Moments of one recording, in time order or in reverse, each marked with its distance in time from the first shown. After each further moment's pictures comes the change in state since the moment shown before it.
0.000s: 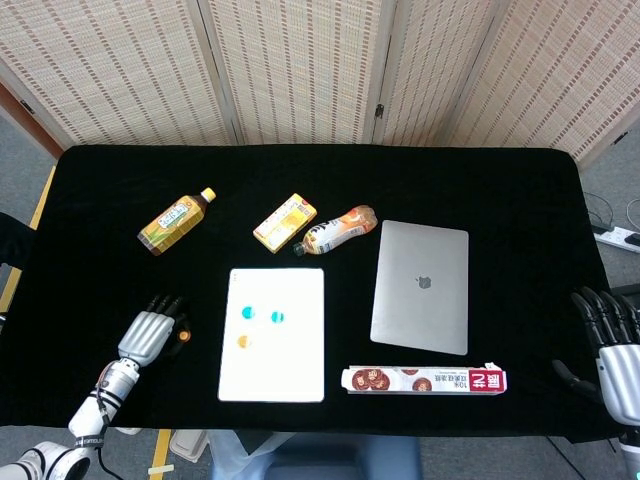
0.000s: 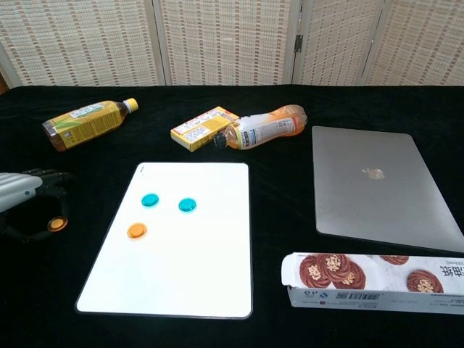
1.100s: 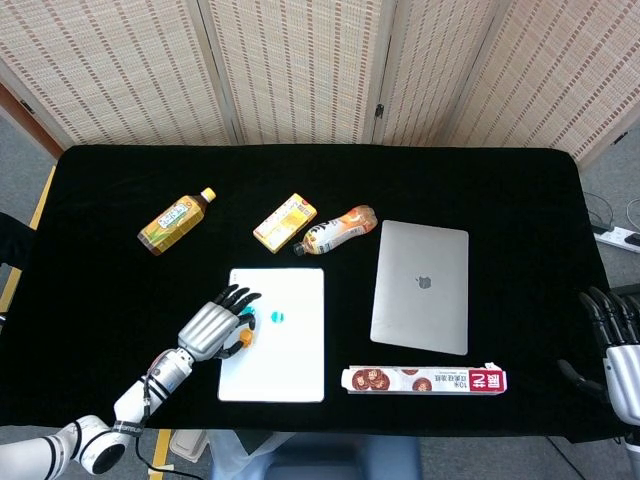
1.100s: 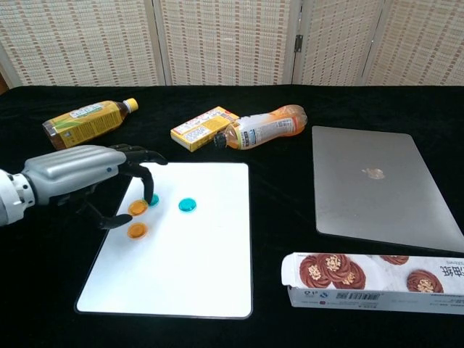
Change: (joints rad) left arm -0.167 0.023 -0.070 -0.283 0.076 -0.082 0.116; right arm -0.005 -0.002 0.004 0.028 0.017 -0.002 0.033
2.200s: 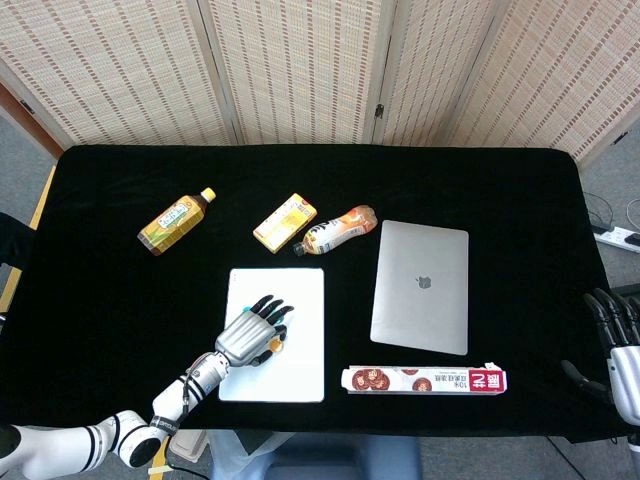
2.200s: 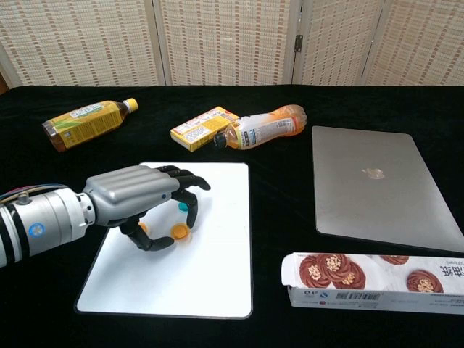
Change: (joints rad) left arm -0.087 -0.129 -0.009 0.025 -0.114 -0.088 0.185; right arm -0.005 -0.006 0.002 0.019 0.011 -0.003 0.019
